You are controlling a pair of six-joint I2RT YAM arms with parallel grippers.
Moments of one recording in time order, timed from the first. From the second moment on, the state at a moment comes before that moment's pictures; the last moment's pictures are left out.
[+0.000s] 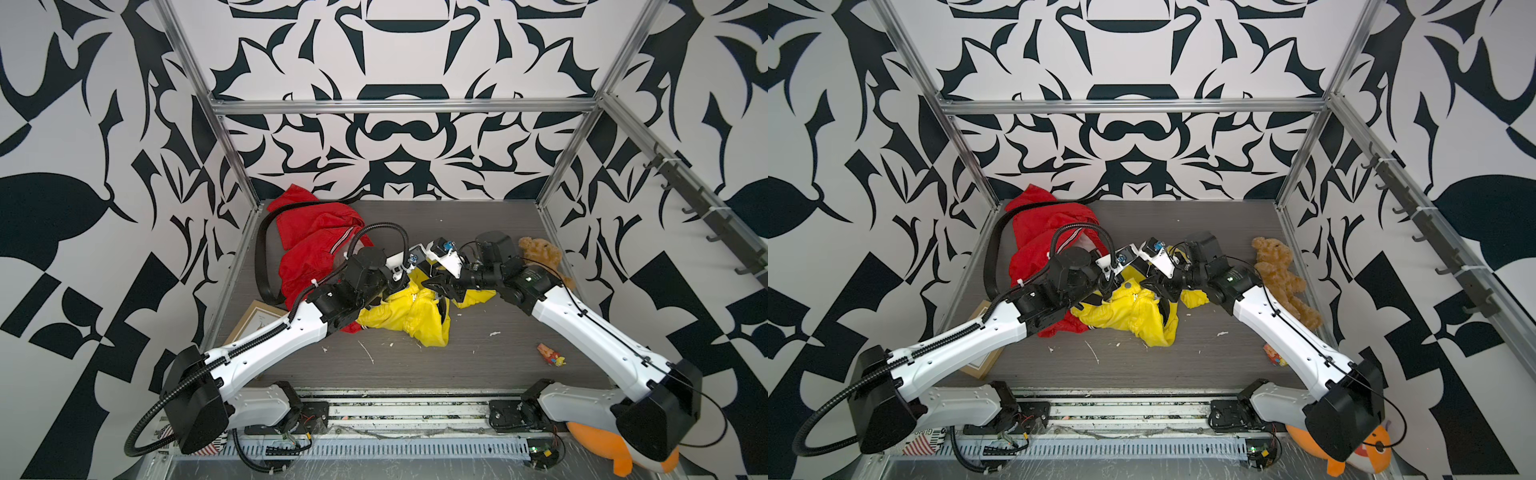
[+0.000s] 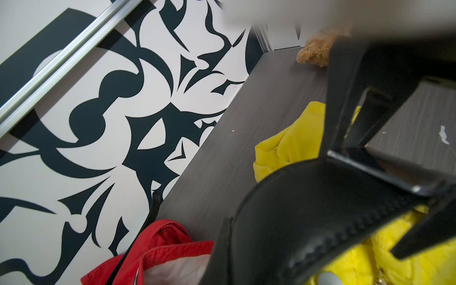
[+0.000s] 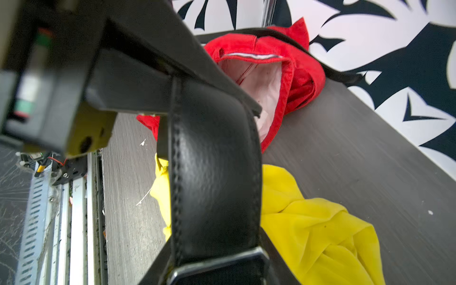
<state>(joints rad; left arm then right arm) -0.85 1.25 0.99 -0.06 -0.16 0.50 0.54 1.20 1.06 -0.46 -0.53 -0.32</state>
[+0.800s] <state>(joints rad) -0.35 1.06 0.89 -0.24 -0.08 -0.07 0.44 1.14 0.98 -0.44 -0.52 -0.27</state>
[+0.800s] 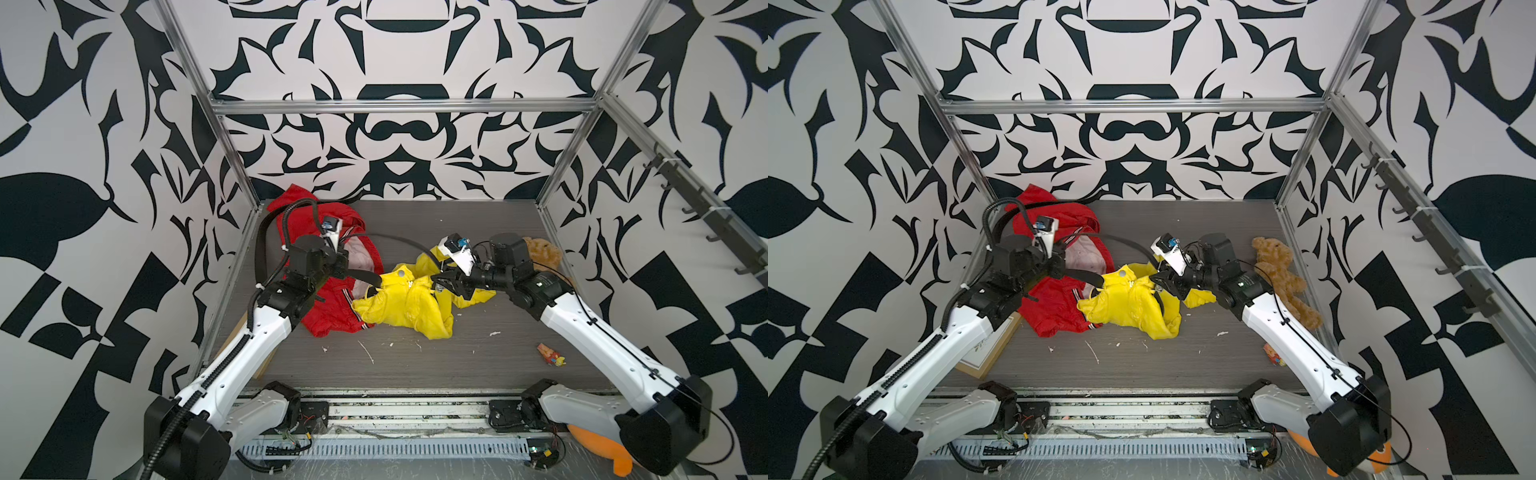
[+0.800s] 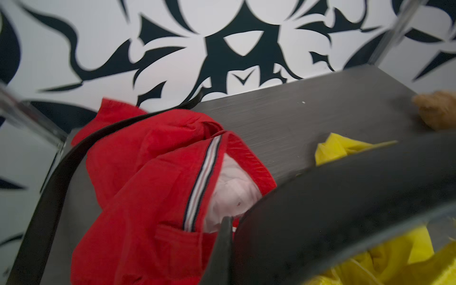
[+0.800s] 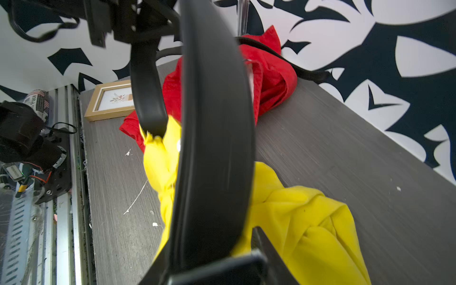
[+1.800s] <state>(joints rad) -0.53 1.43 1.26 -0.38 0.14 -0.15 0.40 1.14 1.15 -0.65 -0.29 -0.16</state>
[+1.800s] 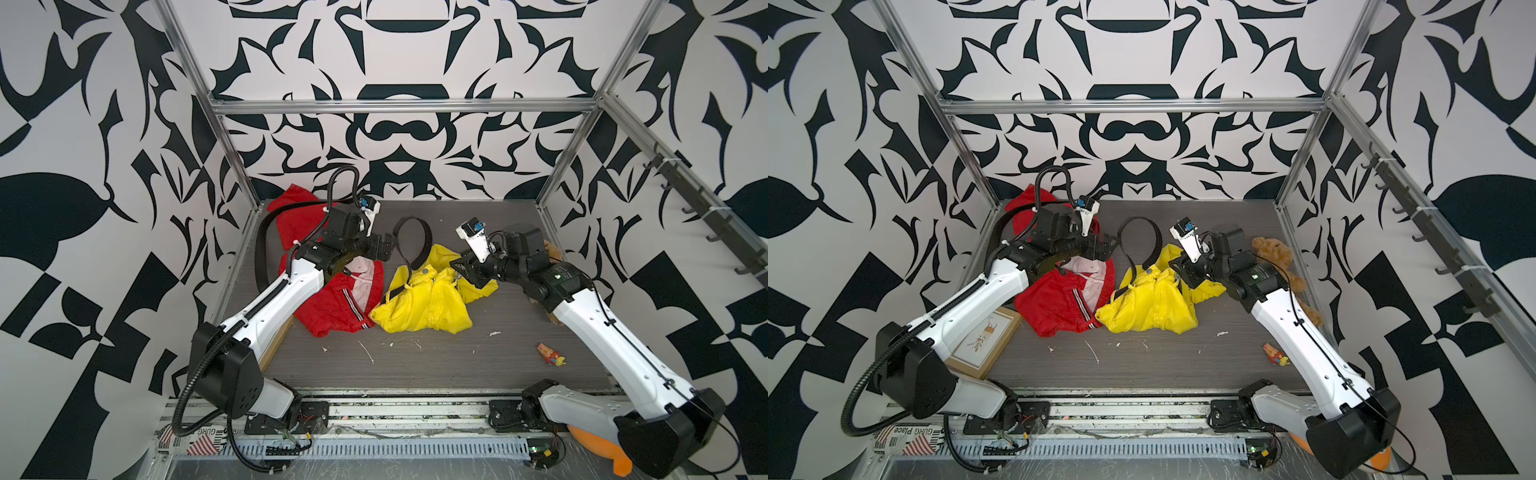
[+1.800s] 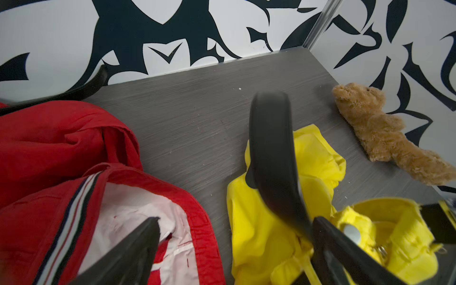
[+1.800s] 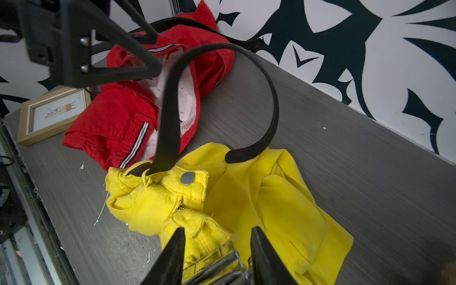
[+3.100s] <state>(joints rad) -0.88 1.82 1.03 0.10 0.31 -0.40 0.39 1.25 1.37 -0.76 -0.28 -0.05</state>
